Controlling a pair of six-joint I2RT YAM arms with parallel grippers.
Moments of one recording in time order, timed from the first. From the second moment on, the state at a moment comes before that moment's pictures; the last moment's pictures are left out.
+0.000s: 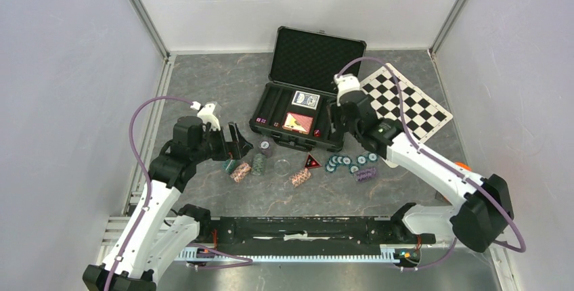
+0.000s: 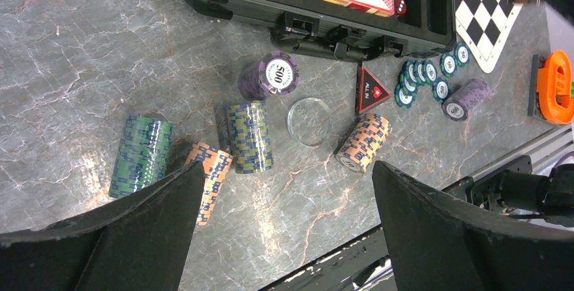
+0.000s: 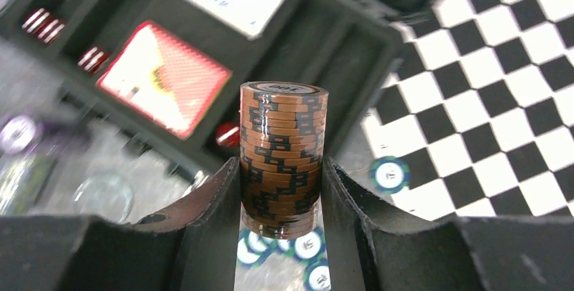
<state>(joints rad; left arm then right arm) -0.28 0.73 0.74 -0.63 0.27 -0.38 0.70 1.24 0.97 -0.35 0.29 0.21</state>
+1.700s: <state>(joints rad) -0.51 0.71 0.77 -0.61 0.23 -0.40 0.51 1.54 0.94 -0.10 0.21 0.21</state>
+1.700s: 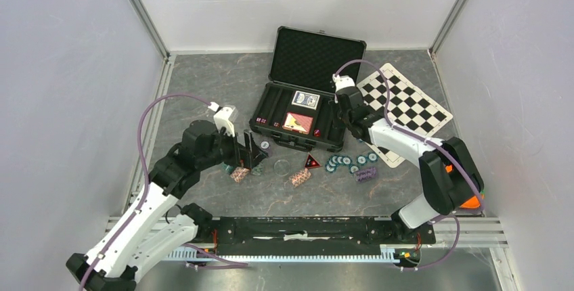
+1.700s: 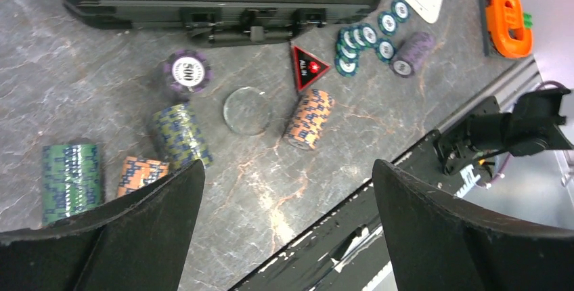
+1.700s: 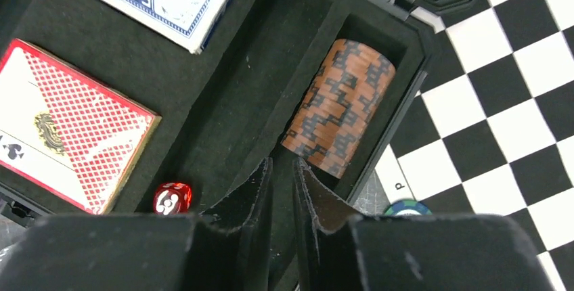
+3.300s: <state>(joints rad) -1.10 1.11 0.68 -0.25 -0.13 -0.32 0.48 0.97 0.60 -0.08 0.04 0.16</state>
